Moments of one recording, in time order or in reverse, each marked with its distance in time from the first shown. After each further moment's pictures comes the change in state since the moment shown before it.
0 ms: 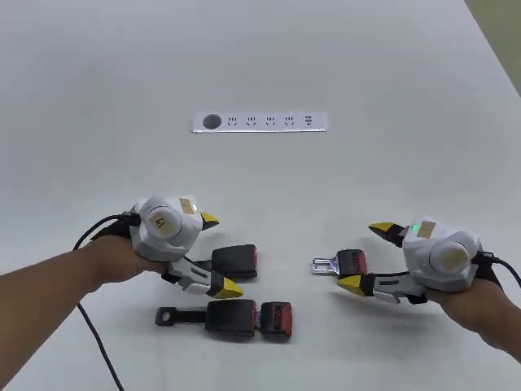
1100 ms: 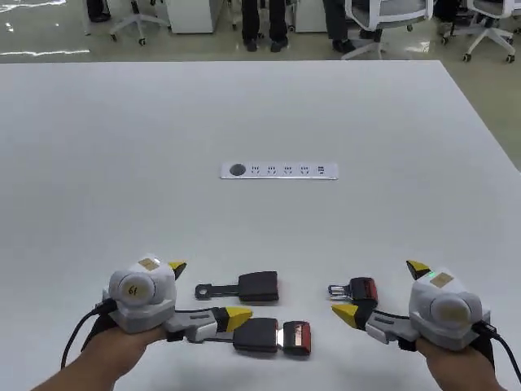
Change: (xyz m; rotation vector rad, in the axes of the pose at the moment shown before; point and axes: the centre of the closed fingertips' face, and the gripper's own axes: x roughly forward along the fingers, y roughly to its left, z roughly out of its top) left arm -0.107 -0.026 -0.018 -0.353 -0.316 0.348; right arm -0.043 0.043 0.025 0.168 -0.146 -0.271
